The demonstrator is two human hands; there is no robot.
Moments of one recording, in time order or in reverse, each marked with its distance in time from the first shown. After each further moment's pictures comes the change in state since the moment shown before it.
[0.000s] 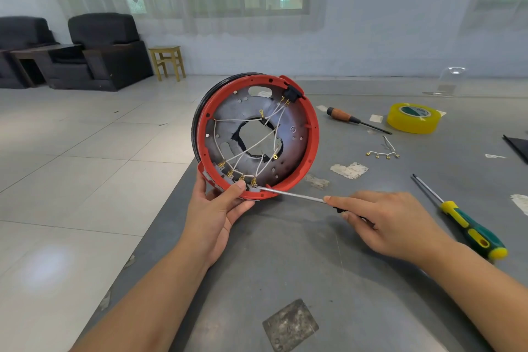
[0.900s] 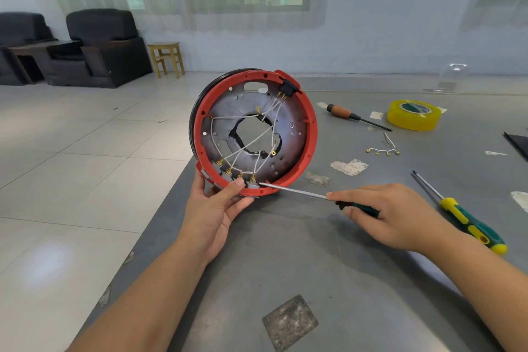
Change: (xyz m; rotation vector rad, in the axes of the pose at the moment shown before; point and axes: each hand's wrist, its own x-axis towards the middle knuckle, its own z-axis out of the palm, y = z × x) left_hand -0.002 0.002 0.000 -0.008 -0.009 -0.009; right_hand 0.005 0.010 -0.007 0.180 -0.102 0.076
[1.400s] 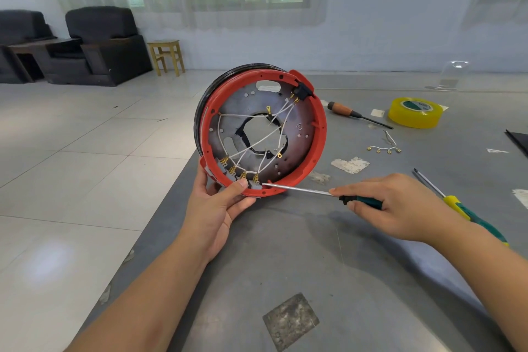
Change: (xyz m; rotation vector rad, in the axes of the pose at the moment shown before) left_hand -0.002 0.000 0.002 0.055 -0.004 -0.002; right_hand 0.007 0.001 -0.014 0.016 -0.077 0.052
